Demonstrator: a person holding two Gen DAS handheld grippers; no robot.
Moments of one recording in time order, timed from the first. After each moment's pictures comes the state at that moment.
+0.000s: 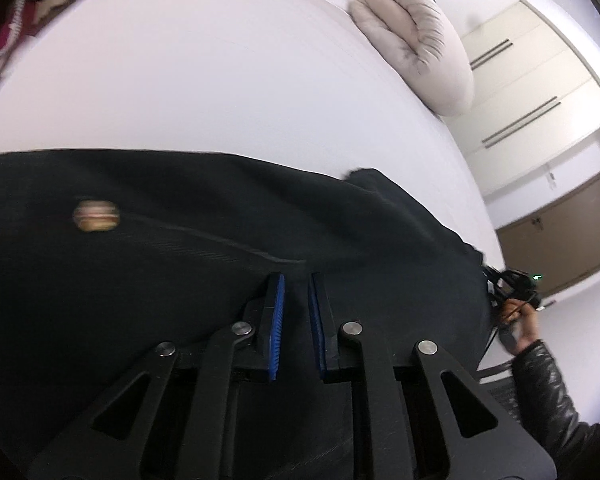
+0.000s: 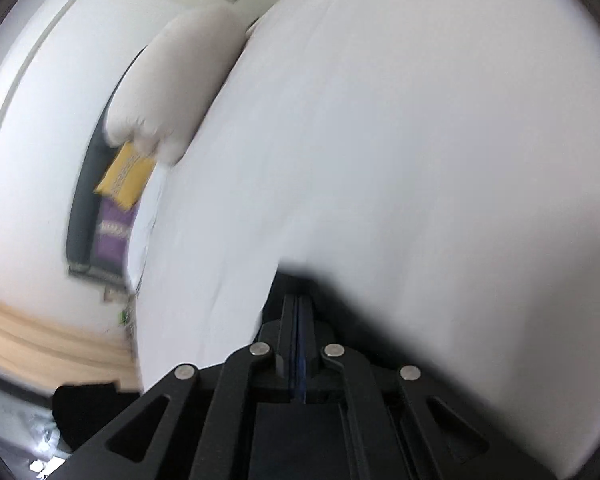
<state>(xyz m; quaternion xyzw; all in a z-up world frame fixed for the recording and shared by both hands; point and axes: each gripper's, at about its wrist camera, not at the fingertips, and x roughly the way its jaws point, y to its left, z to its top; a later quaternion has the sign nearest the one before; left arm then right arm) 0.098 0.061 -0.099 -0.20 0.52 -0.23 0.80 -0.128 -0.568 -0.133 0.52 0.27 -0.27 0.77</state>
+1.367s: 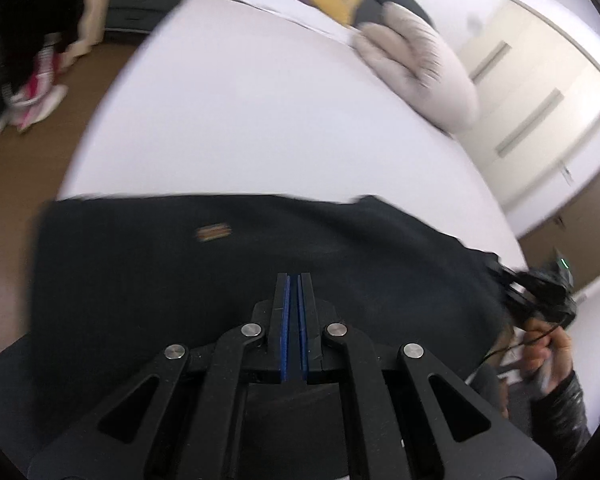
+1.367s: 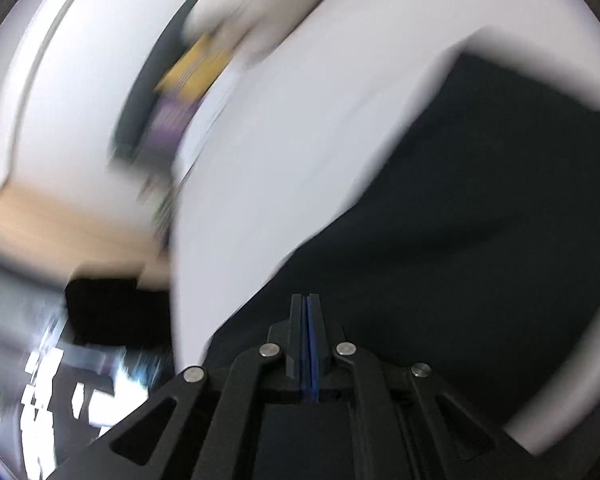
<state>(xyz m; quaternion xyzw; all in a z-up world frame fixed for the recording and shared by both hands) 0.040 0.101 -0.015 -0.16 0.47 -0.22 0.84 -0.042 -0.332 -0.080 0.50 0.37 0.05 0.78</state>
